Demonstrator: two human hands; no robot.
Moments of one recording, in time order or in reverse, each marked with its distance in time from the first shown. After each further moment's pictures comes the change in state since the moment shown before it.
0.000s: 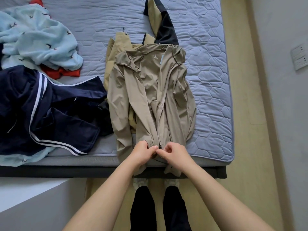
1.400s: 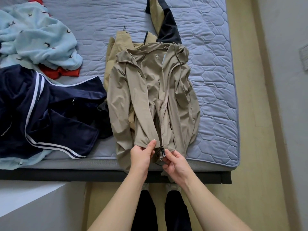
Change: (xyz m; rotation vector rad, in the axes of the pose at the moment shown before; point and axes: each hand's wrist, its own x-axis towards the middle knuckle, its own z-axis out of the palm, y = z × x) left_hand 0.011 -0.007 0.028 -0.960 0.315 0.032; right_hand 0.019 0.026 0.040 1.459 -0.113 0.250
